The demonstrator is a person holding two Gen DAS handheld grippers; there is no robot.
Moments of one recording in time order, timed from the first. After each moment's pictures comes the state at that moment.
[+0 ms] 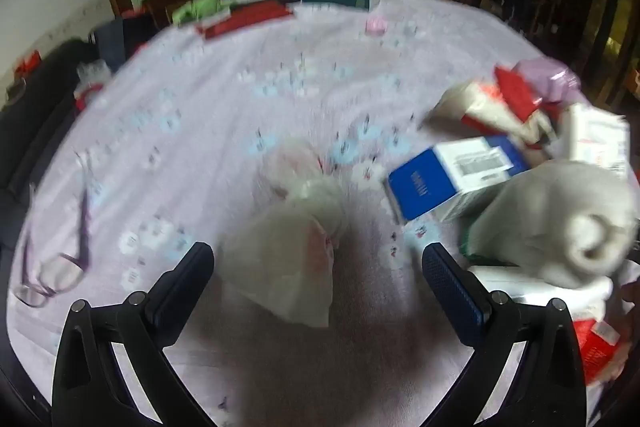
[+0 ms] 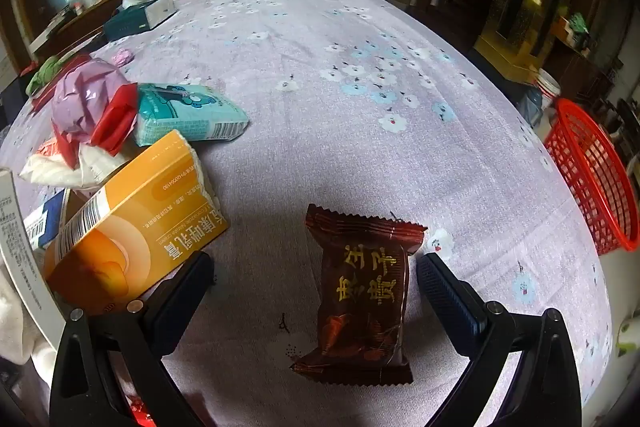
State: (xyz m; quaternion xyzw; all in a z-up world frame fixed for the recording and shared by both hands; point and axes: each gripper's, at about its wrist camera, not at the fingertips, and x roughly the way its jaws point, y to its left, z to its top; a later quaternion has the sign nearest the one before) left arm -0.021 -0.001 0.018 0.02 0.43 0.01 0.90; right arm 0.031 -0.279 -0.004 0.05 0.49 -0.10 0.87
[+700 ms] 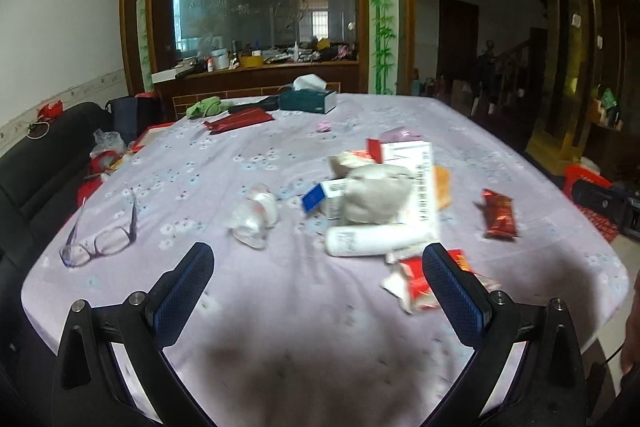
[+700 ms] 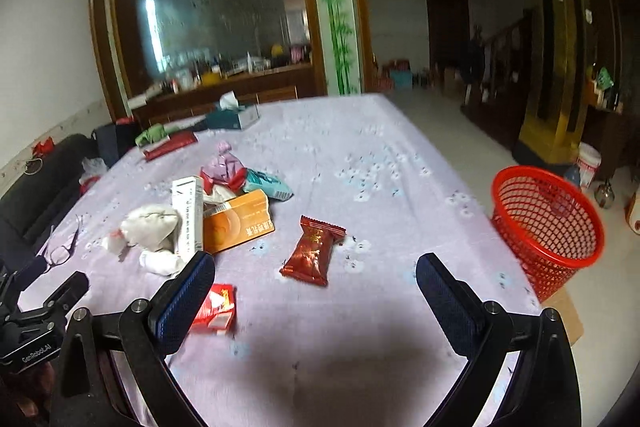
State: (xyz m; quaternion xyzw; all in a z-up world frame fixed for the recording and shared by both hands) left arm -0.183 -0.061 0.083 0.01 0.26 -0.01 0.97; right arm -0.135 -0.316 0.084 0.06 0.28 0.00 0.96
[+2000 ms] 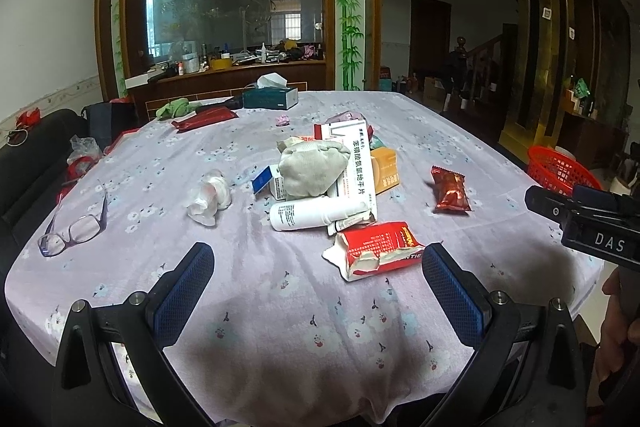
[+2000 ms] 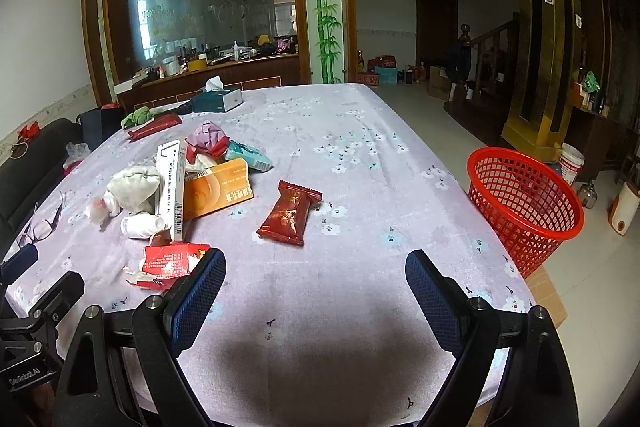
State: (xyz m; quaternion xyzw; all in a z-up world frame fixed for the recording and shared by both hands) left arm -0.202 -0.092 0.065 0.02 0.26 -0.06 0.96; right arm -0.158 -0.324 0.069 0.04 0.31 -0.02 0.95
